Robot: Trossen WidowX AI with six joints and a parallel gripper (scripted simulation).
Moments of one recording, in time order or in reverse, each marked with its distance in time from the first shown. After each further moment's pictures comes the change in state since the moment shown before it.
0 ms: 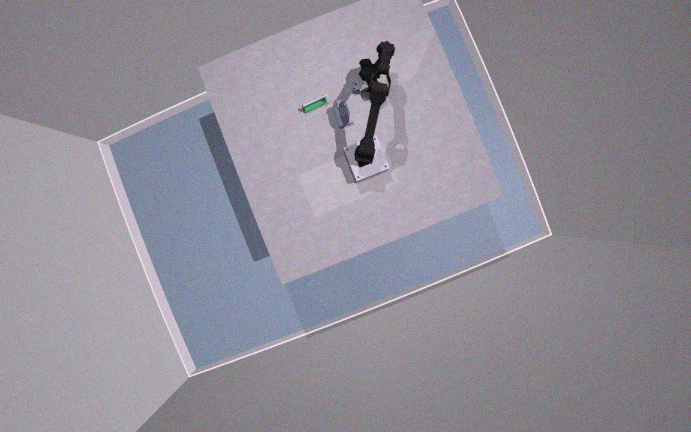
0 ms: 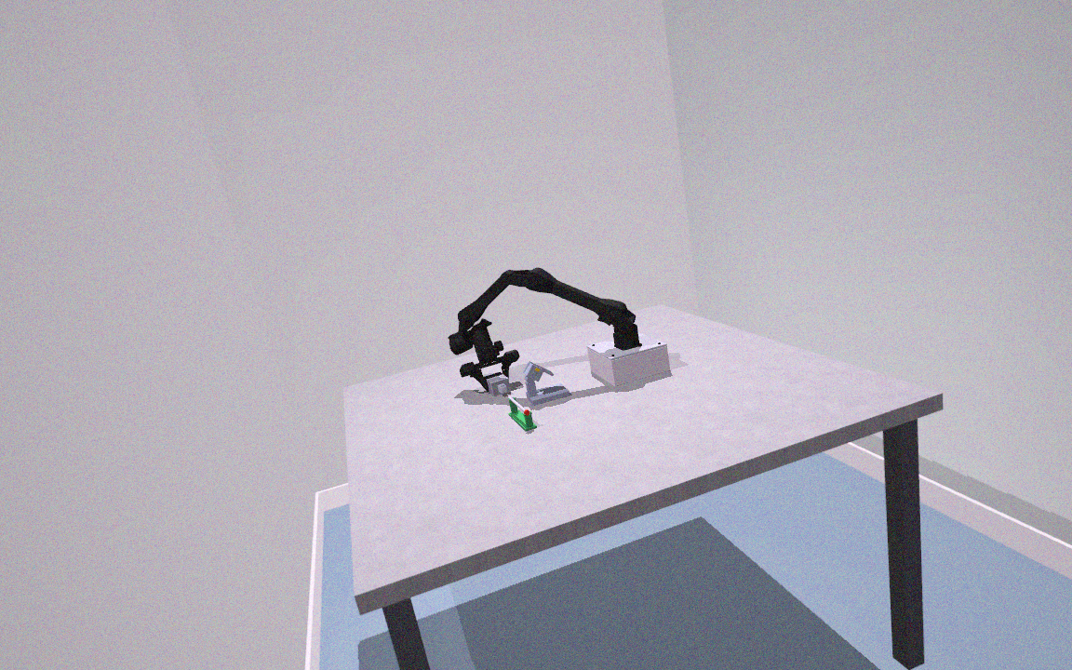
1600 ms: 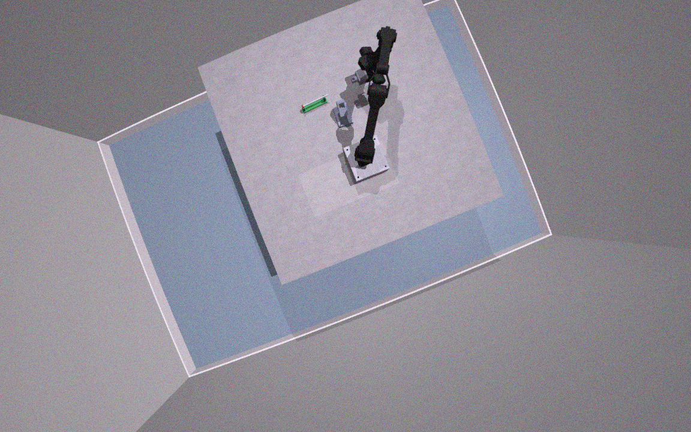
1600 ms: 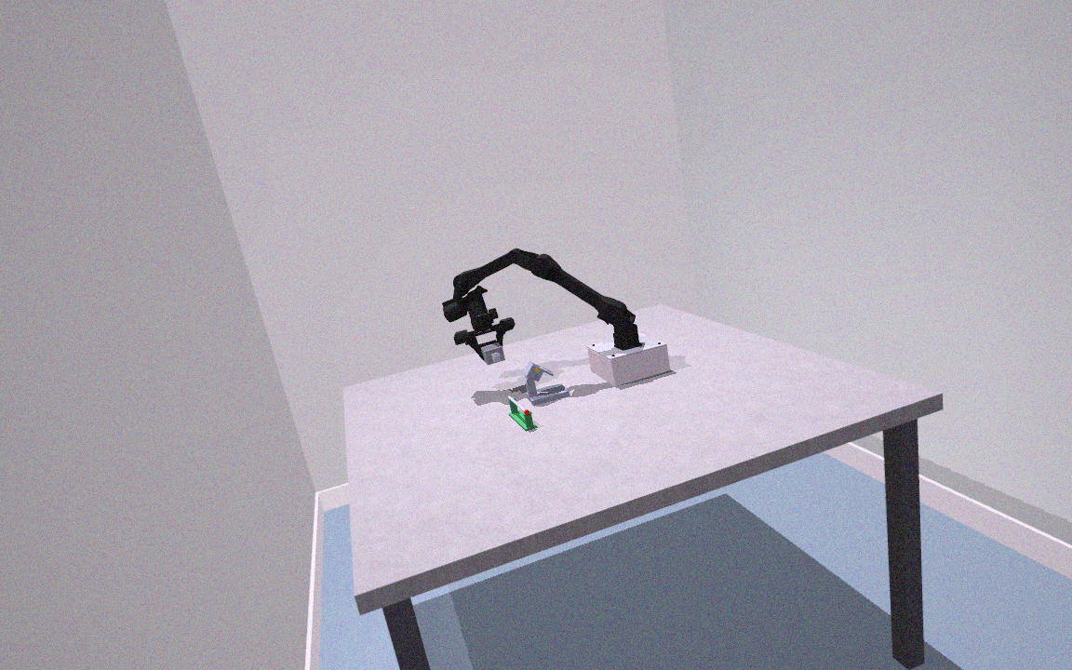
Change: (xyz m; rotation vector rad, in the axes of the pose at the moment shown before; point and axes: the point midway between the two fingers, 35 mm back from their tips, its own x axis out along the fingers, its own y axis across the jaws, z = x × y) arm -0.089 0.002 0.059 0.047 0.044 -0.010
